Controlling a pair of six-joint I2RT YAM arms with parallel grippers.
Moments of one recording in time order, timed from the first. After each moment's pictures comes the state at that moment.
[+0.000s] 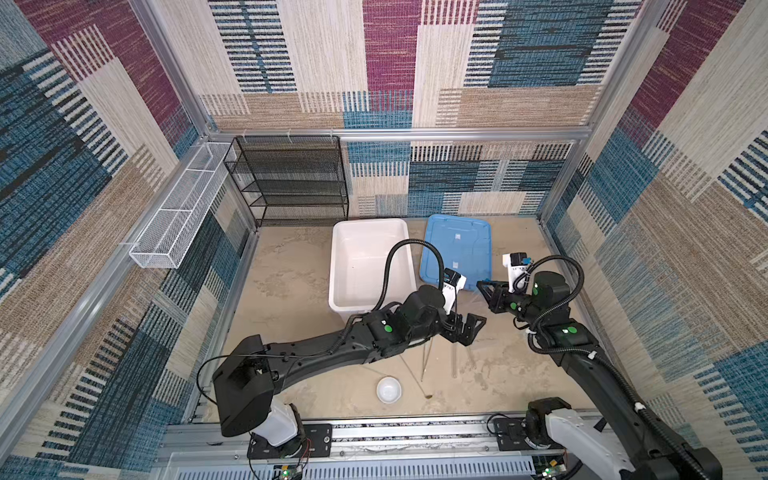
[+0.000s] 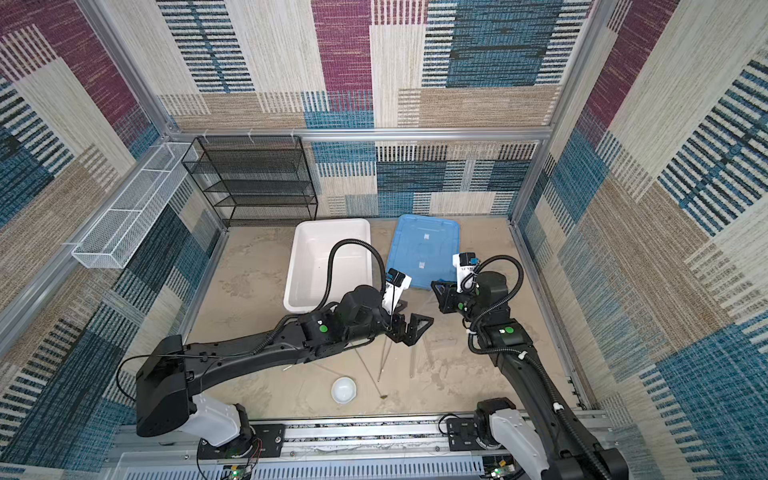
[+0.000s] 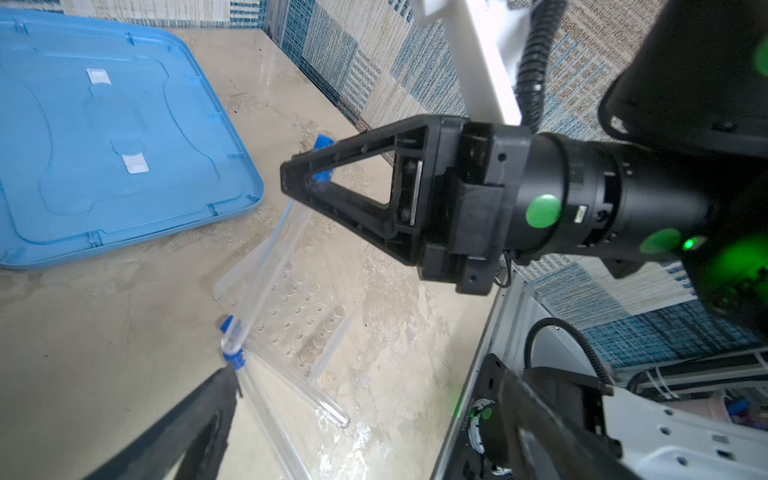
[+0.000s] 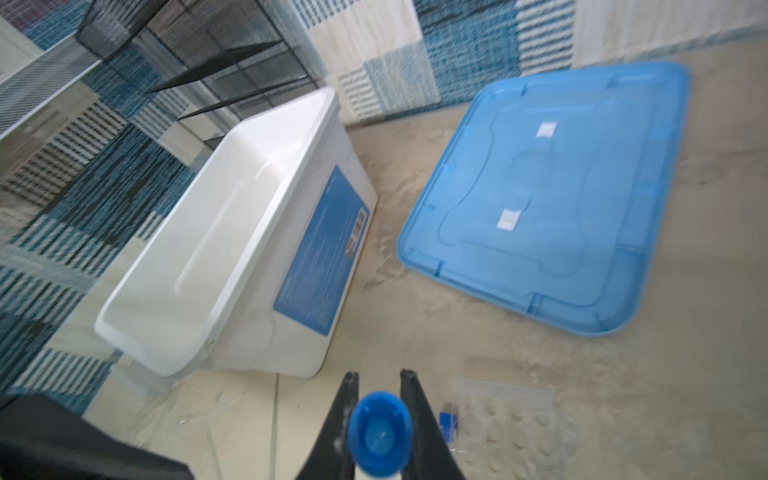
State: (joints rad) left arm -1.09 1.56 1.16 -0.02 0.04 -0.50; right arm 0.16 0.89 0.64 -0.15 -0.34 0.31
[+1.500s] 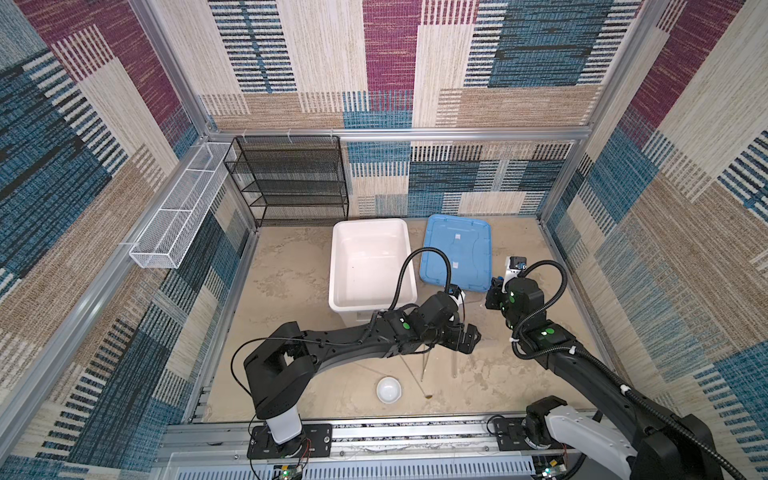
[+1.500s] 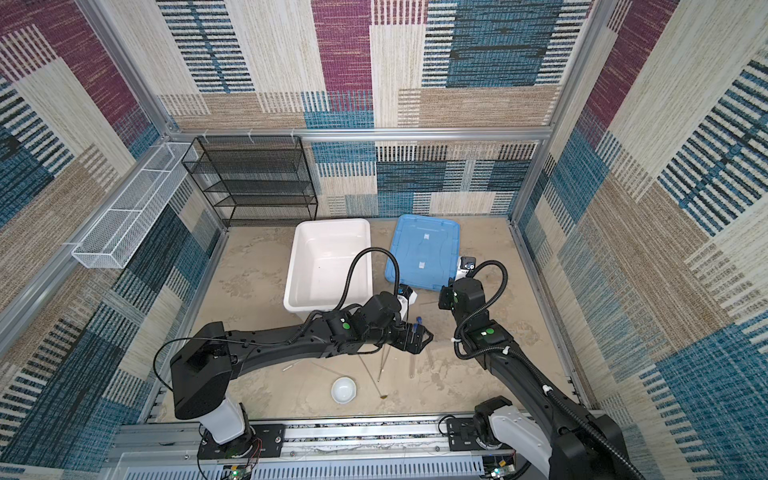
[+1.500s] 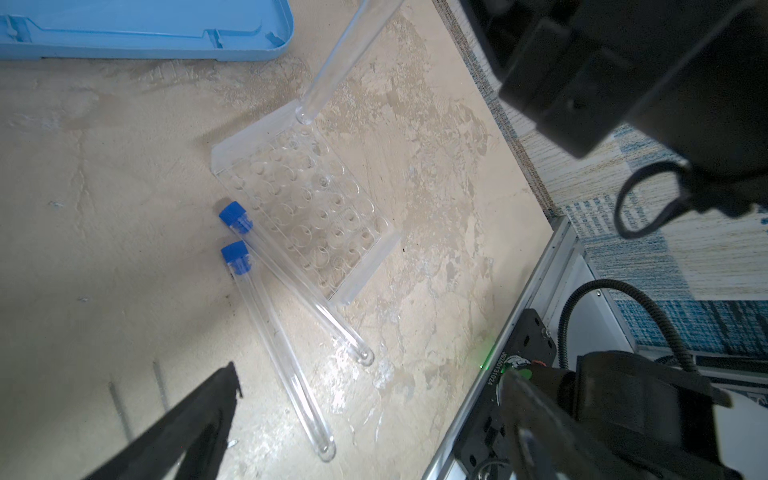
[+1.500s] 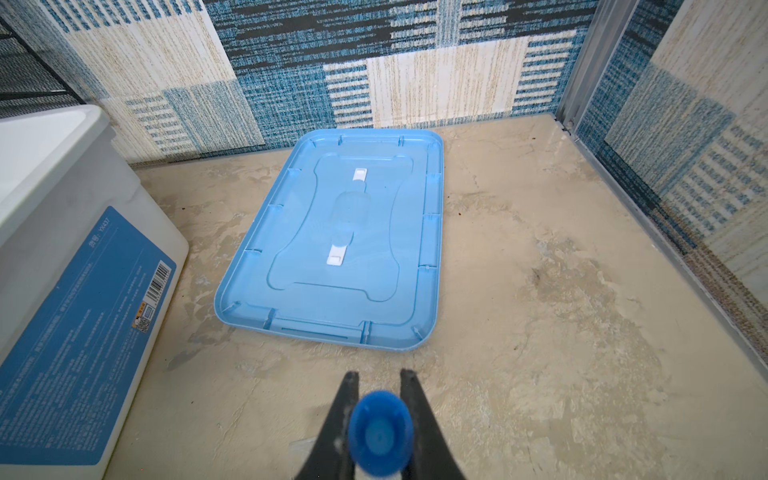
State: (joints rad) left arm -1.09 1.73 1.19 -0.14 0.09 -0.63; right arm 0.33 0.98 0.57 -0.02 0.31 0.26
